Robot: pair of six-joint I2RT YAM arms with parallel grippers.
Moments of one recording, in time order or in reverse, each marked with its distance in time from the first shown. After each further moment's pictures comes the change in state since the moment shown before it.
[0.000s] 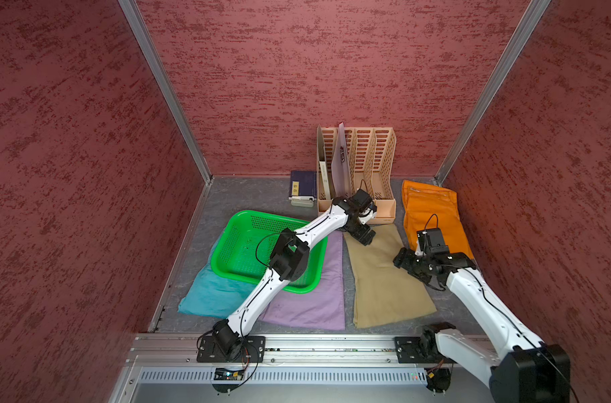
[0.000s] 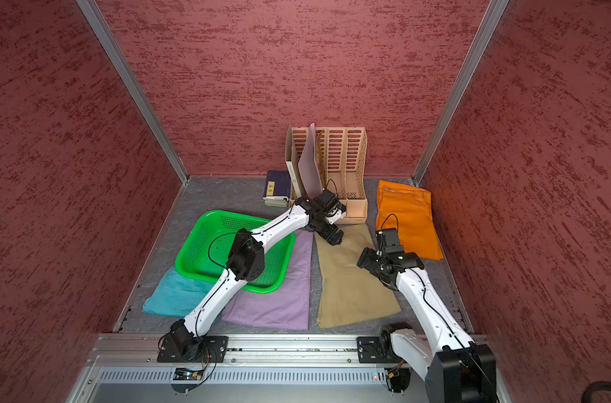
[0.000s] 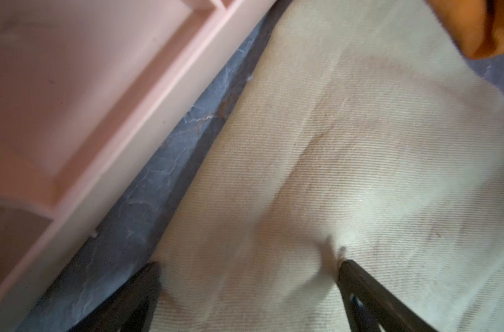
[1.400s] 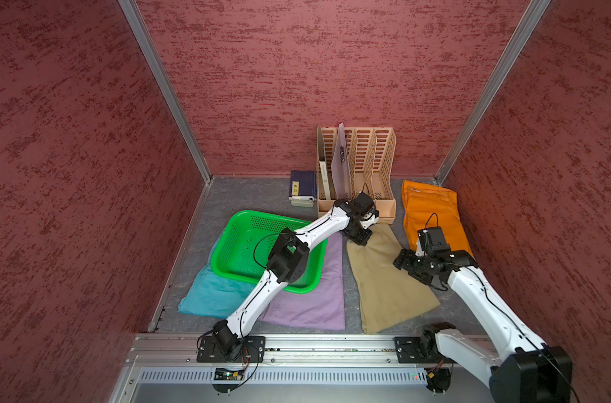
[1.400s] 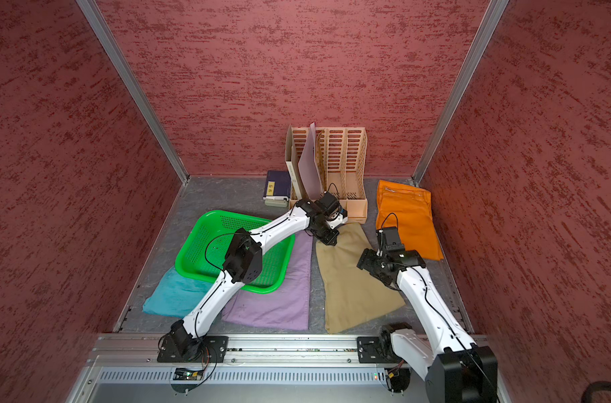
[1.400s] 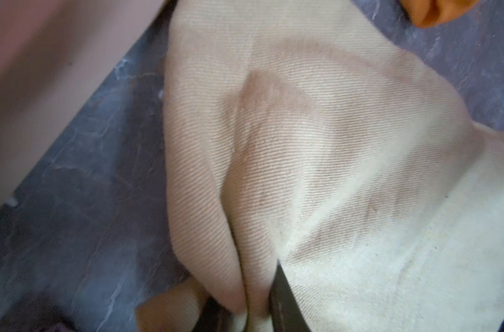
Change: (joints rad) left arm -0.034 -0.121 -0.129 -0.014 0.042 -0.052; right arm -0.001 0.003 0.046 -0.079 -0.023 -0.001
